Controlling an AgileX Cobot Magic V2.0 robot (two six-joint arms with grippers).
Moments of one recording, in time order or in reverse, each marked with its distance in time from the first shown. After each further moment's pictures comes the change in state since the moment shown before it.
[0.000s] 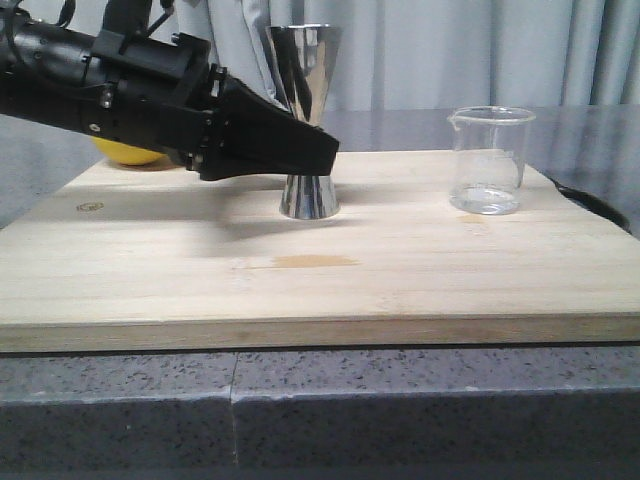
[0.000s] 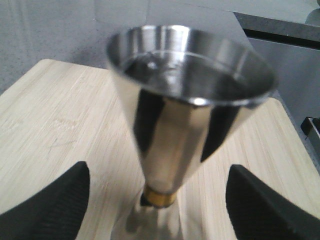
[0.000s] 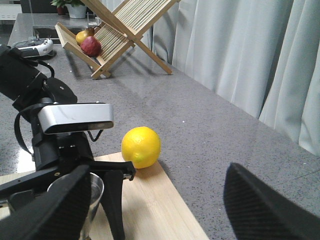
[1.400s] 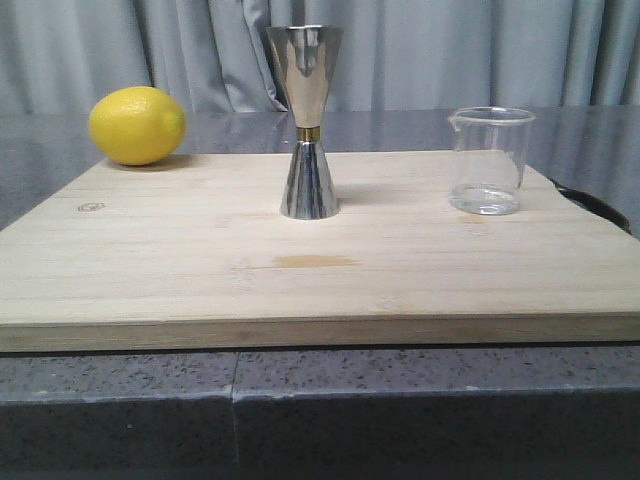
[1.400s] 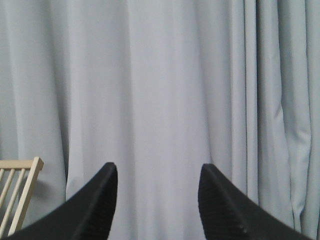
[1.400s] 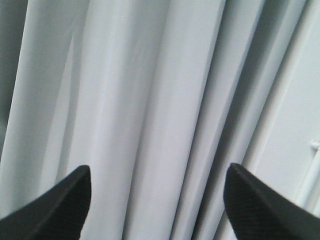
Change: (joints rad) left arm 0.742 -0.736 -0.156 -0.185 -0.698 -0.420; right arm -0.006 -0.296 -0.235 0.176 -1.111 -0.002
